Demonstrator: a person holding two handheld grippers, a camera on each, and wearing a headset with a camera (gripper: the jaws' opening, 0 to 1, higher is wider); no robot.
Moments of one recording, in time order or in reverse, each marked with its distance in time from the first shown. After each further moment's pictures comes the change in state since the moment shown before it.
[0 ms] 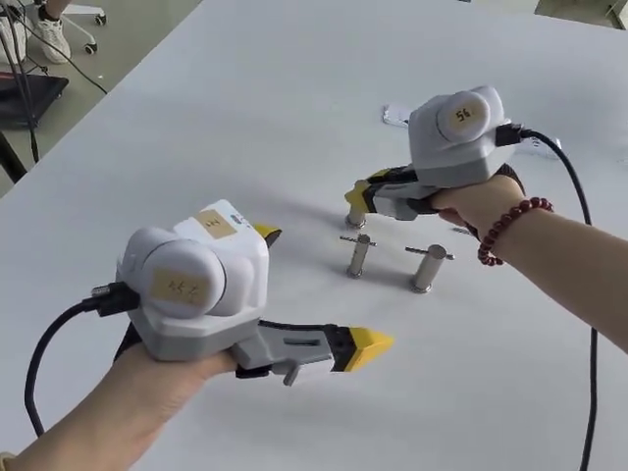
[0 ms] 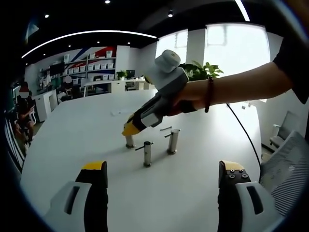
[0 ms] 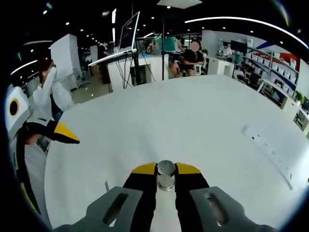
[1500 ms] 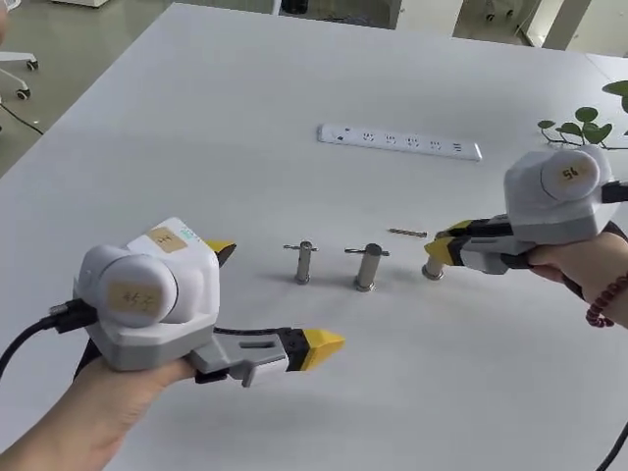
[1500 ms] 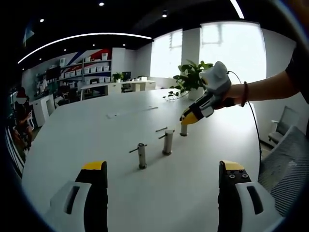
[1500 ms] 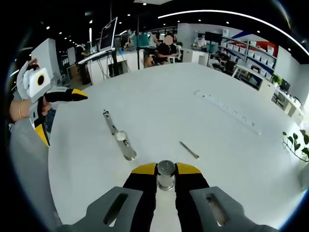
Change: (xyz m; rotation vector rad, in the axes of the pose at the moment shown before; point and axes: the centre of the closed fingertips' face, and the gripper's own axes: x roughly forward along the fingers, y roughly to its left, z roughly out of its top) left arm 0.002 -0.011 0.002 0.040 -0.005 -0.025; right arm -0.146 -0.017 -0.107 0.116 0.058 -0.178
